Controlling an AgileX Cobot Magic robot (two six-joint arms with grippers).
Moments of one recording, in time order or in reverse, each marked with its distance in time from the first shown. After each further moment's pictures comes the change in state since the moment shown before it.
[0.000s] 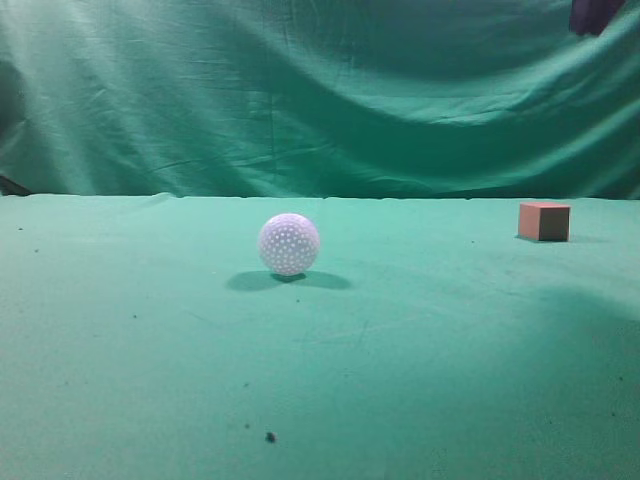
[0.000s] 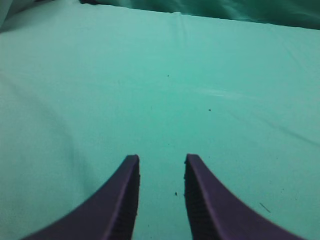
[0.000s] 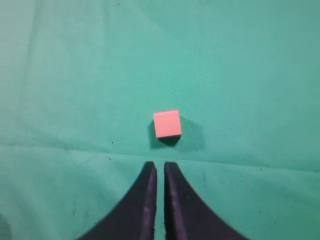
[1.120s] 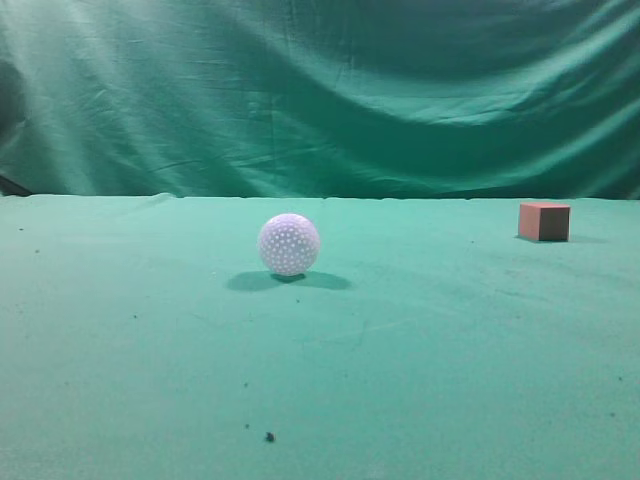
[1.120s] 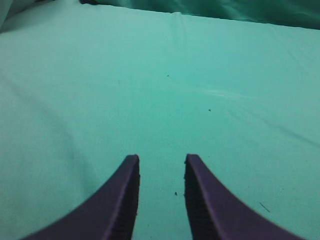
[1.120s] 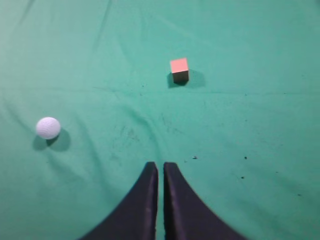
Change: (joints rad) left arm 0.000 0.000 0.000 0.000 0.000 0.000; right arm 0.000 -0.958 0.554 0.062 0.106 -0.009
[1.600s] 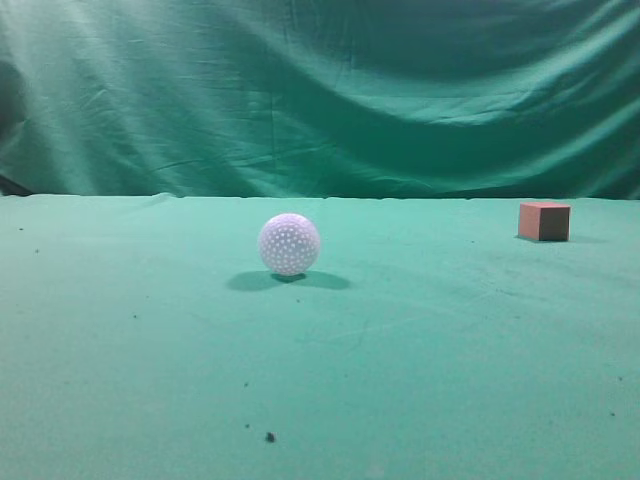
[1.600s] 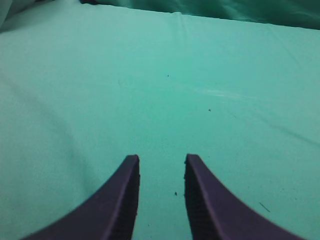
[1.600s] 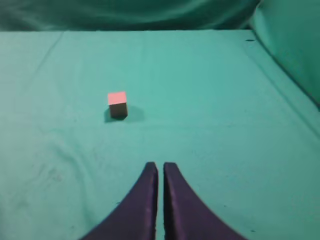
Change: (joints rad) left arm 0.000 0.000 0.000 0.000 0.000 0.000; right arm -0.167 -0.328 0.547 -0.066 -0.538 -0.082
